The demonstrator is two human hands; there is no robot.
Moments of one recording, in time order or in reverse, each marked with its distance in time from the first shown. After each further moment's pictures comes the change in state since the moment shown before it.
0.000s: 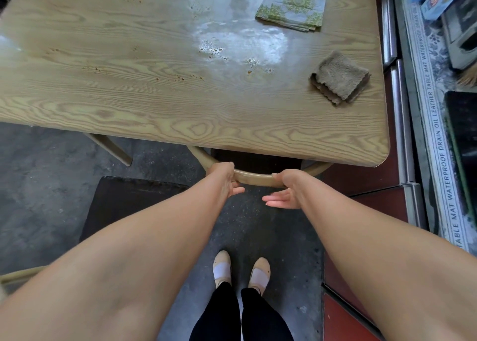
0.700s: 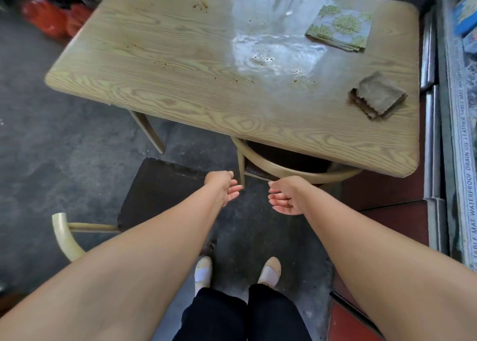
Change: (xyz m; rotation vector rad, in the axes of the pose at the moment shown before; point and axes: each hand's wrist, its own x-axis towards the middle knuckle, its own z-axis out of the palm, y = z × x) left_hand -0.064 -0.037 -0.120 -0.136 0.075 0.085; right_hand -0.068 0.046 0.071 -0.384 -0.078 -0.131
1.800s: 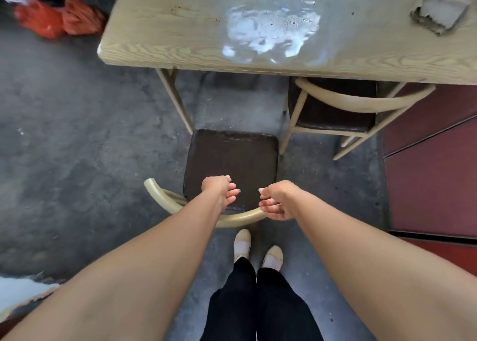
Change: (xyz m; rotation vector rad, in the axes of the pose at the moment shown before) left_hand 0.044 -0.078 -0.298 0.158 0.003 0.001; right_hand -0.030 0.095 0.326 0.093 -0.045 0.039
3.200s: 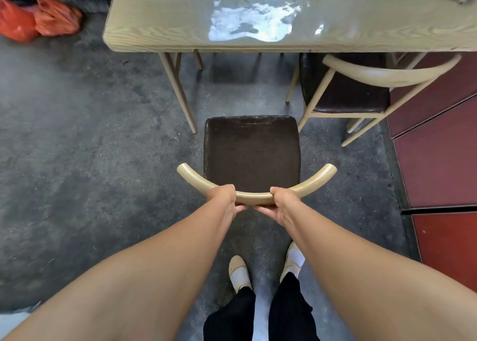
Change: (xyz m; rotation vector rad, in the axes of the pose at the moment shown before) left_hand 0.114 -0.032 -0.107 -0.028 0.011 -0.103; right_hand 0.065 0.010 0.163 0.806 0.242 0.021
